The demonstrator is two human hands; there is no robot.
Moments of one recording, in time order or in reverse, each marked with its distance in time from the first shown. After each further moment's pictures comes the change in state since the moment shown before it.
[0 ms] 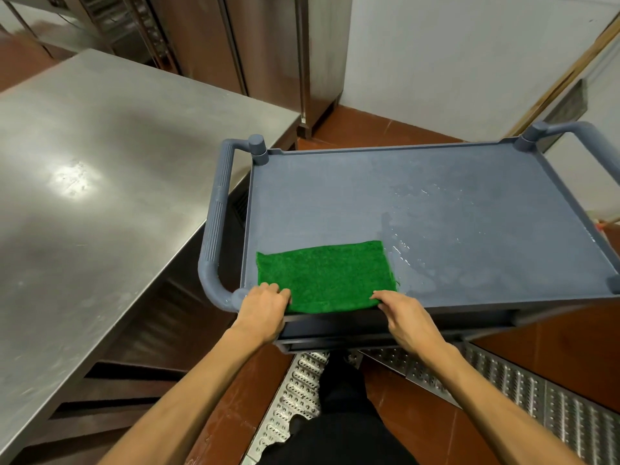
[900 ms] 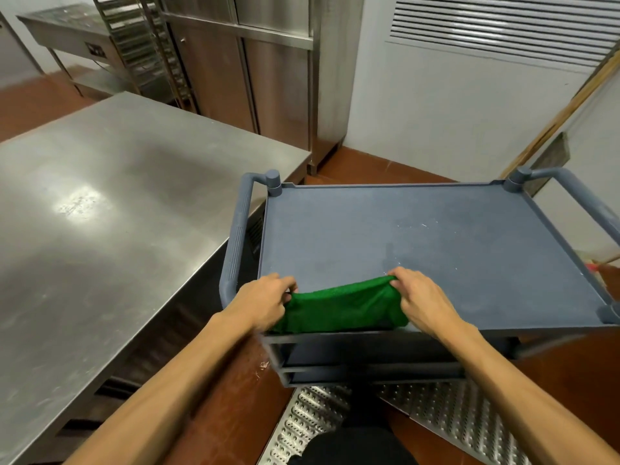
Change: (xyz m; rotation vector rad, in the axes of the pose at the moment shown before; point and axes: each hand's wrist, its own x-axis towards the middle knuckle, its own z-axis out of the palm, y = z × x) left_hand -0.022 -0.033 -0.075 -0.299 0.080 0.037; right_hand 0.019 -0.048 -0.086 -0.084 0.125 -0.060
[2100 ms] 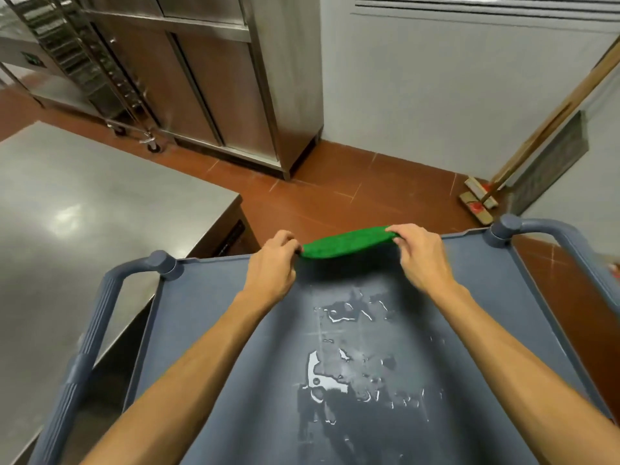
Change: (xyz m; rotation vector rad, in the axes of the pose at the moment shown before) left_hand 0.413 0.142 -0.048 0.005 0.394 0.014; right_hand 0.317 0.270 -0.105 0.089 0.313 0.020
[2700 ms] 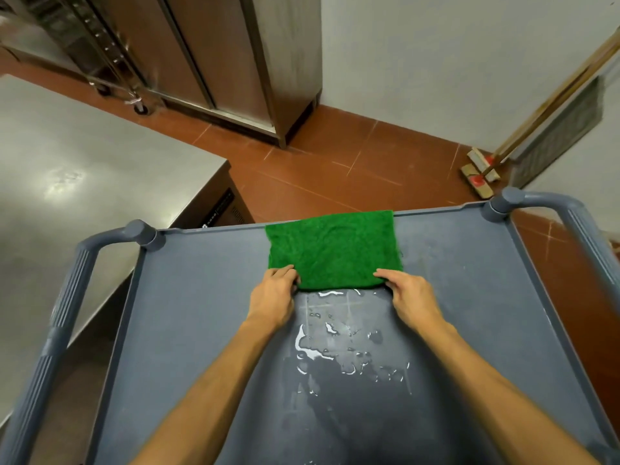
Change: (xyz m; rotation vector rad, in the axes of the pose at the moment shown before) left_hand -0.073 0.006 0.090 -0.107 -0.252 -0.180; right_hand -0.102 0.039 0.055 0.099 -0.315 0.197
